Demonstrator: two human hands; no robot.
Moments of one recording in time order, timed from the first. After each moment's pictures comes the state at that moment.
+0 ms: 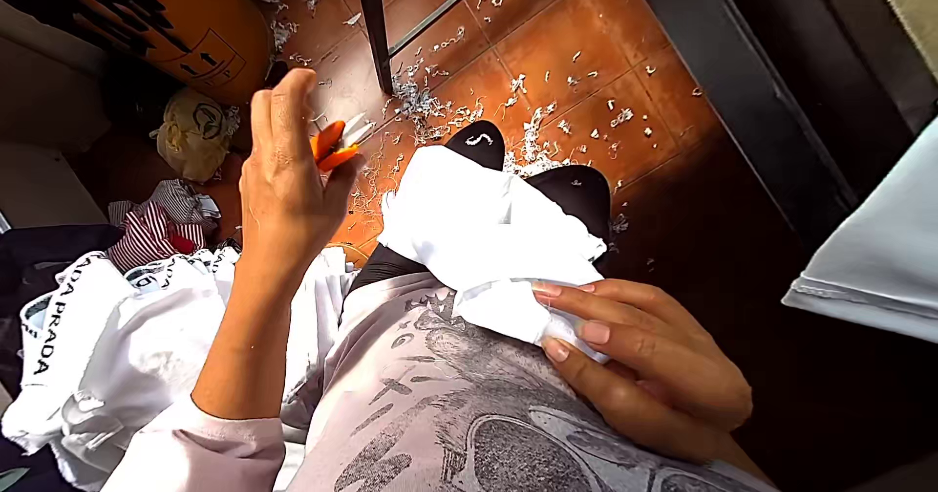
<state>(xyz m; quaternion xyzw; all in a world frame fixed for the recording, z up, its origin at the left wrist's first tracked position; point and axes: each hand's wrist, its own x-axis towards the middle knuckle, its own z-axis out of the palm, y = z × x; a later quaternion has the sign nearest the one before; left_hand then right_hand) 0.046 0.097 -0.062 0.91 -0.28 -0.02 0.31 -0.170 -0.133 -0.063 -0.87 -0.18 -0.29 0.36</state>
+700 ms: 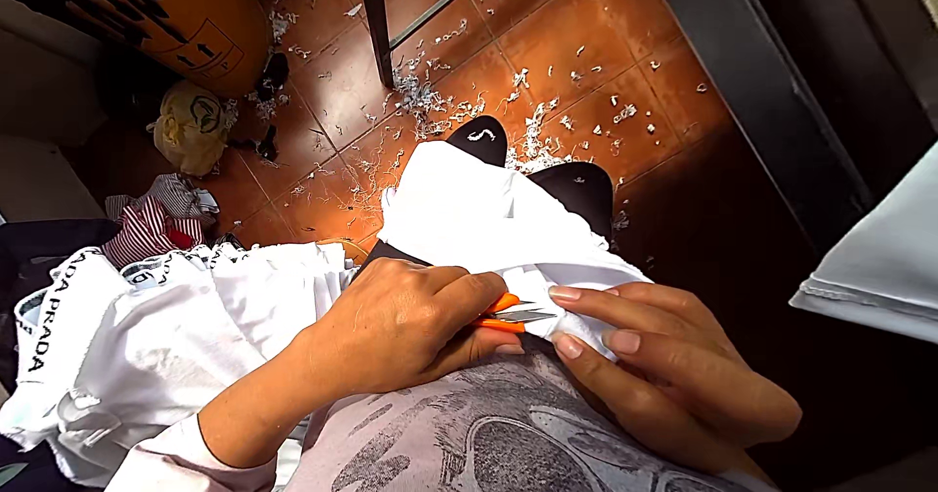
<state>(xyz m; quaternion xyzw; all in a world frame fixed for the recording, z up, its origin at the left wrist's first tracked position) -0.033 0.075 -0.043 0.72 -0.55 -0.16 0.39 -0.172 -0.128 -0.058 -0.87 -0.11 -0.30 0.37</state>
